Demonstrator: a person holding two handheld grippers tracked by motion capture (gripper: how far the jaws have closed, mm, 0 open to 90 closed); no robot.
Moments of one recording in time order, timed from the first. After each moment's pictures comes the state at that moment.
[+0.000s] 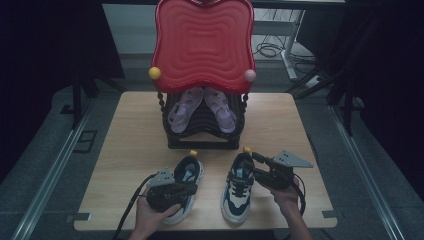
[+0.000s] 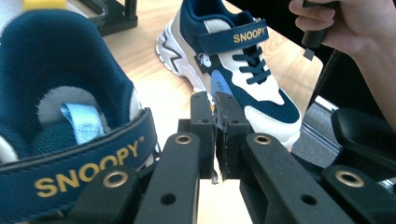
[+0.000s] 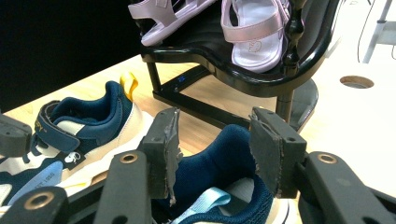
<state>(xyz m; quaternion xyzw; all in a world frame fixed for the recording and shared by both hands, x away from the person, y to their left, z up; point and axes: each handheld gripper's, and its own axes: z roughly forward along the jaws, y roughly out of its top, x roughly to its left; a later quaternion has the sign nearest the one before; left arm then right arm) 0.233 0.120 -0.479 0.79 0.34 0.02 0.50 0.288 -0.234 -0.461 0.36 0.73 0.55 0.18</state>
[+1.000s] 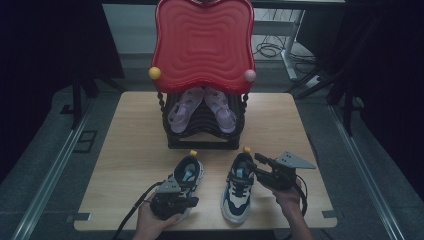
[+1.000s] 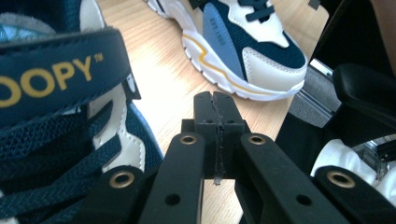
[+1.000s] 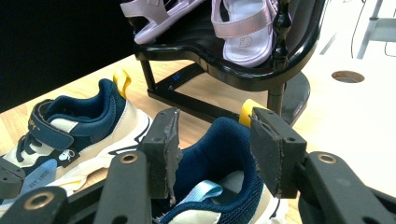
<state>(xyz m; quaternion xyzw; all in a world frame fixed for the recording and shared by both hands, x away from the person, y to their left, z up) 0.227 0.114 -0.502 0.83 0.34 -0.02 0.44 0.287 -0.241 -0.464 0.37 0.73 0.55 0.18</state>
